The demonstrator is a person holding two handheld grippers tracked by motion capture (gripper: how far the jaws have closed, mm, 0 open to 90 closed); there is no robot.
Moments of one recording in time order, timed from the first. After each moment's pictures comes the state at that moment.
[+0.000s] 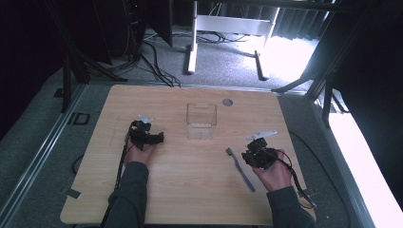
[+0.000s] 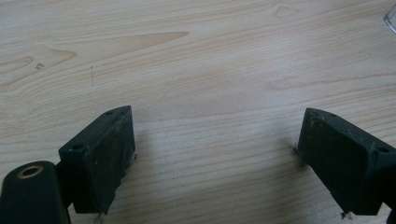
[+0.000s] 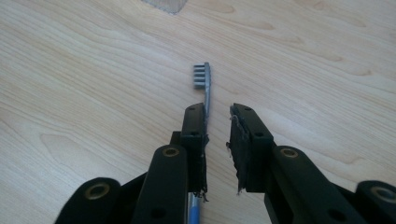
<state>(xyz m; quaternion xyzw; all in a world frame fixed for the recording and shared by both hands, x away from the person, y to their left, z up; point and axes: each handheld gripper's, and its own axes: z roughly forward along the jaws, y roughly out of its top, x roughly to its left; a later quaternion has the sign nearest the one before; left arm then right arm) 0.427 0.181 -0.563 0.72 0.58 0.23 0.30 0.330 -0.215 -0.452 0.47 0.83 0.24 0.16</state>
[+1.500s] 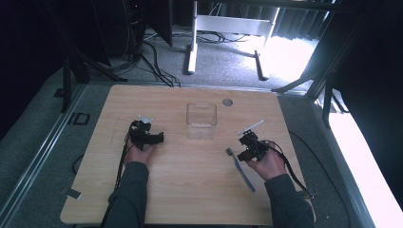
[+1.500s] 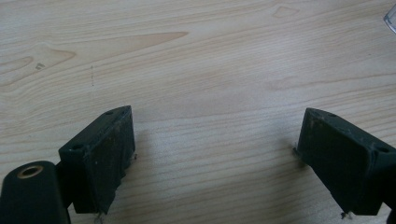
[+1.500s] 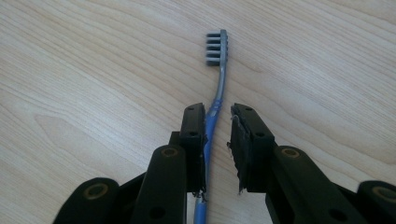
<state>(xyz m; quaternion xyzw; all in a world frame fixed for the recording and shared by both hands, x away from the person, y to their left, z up) 0.427 0.181 -0.563 0.72 0.58 0.23 0.30 0.368 -0.202 -0.467 0.48 0.86 0.15 0.07</state>
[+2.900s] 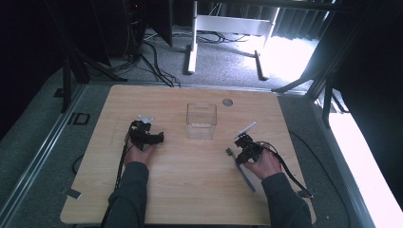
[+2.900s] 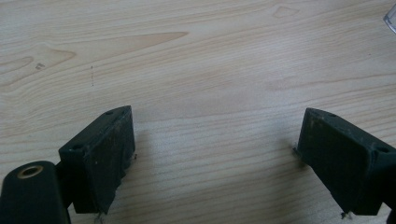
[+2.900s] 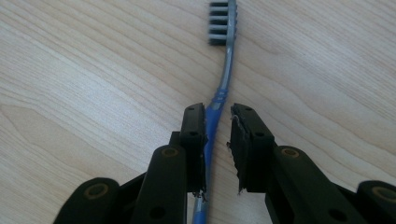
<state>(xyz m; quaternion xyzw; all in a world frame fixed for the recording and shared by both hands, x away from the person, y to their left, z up) 0.427 0.181 -0.563 0.72 0.58 0.23 0.30 0.379 -0.195 -0.492 0.47 0.87 0.10 0.04</state>
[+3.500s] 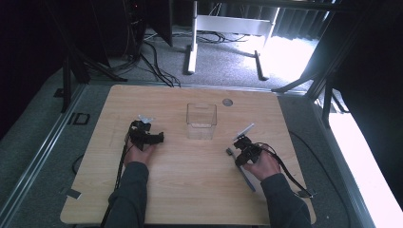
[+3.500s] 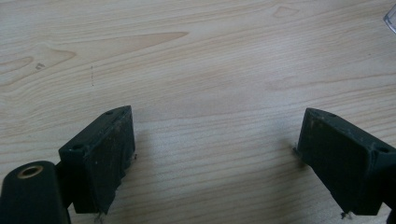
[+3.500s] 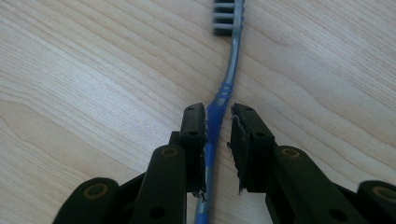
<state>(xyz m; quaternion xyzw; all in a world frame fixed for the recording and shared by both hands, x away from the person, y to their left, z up) 0.427 0.181 -0.563 0.72 0.58 0.23 0.30 0.379 -0.193 -0.499 0.47 0.88 0.09 0.04</state>
